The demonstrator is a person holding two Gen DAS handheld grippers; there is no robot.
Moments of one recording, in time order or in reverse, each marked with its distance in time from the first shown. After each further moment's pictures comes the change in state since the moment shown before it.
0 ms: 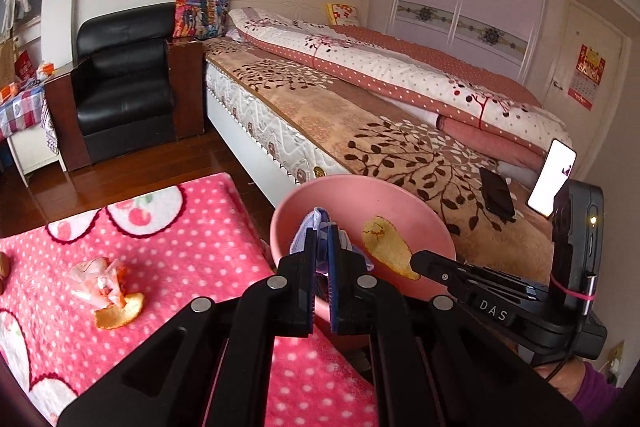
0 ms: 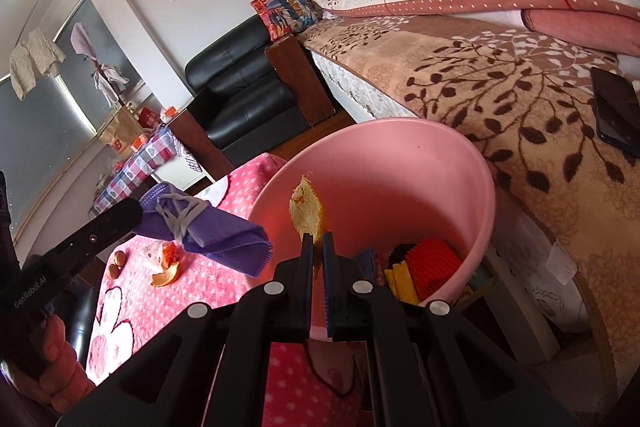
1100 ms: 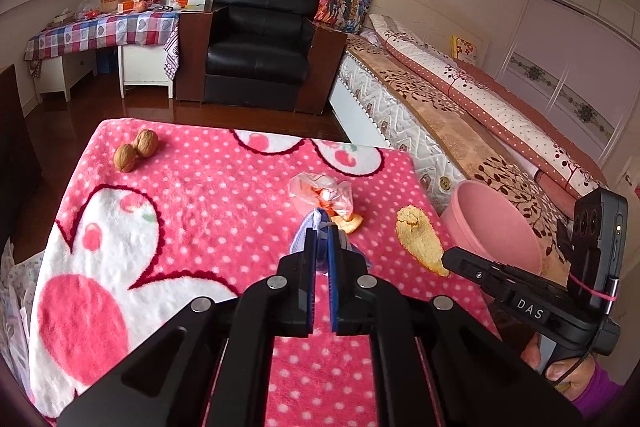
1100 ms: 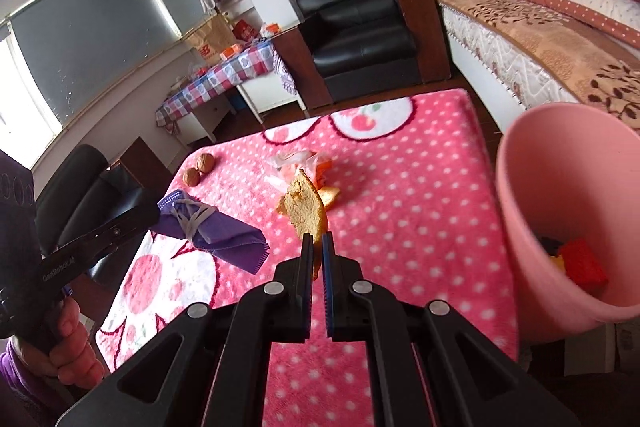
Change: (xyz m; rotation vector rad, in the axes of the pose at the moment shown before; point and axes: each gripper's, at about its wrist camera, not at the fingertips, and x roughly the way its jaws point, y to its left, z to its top) left arm -0.124 0.159 -0.081 -0.359 -0.033 0.259; right arm 0.054 0.171 -0.056 -0.304 0.197 0.240
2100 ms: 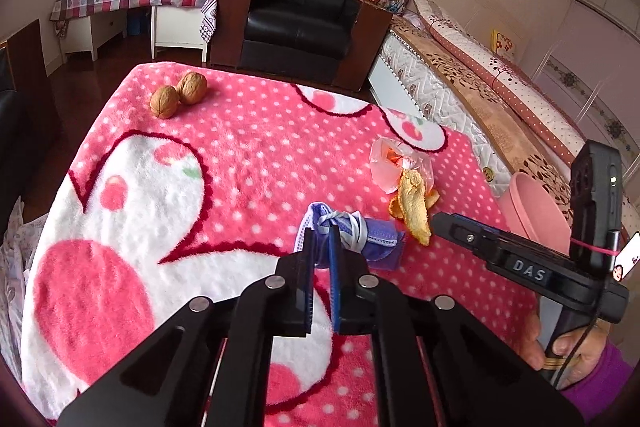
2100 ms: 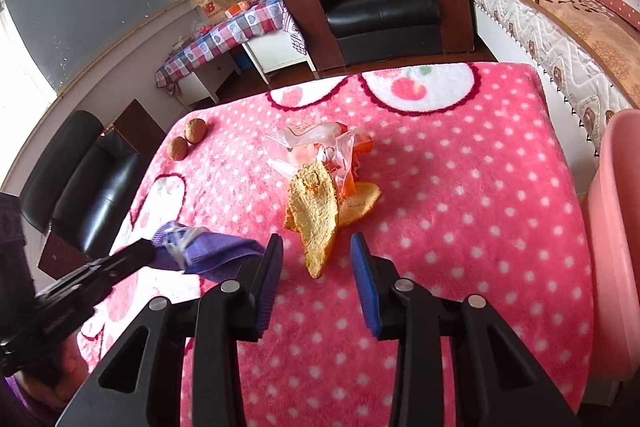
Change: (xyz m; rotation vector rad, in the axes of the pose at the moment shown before) left arm 0.029 0.061 -0.023 -0.113 0.084 0.091; right arm 0.108 0.026 0.015 -0.058 0.161 0.005
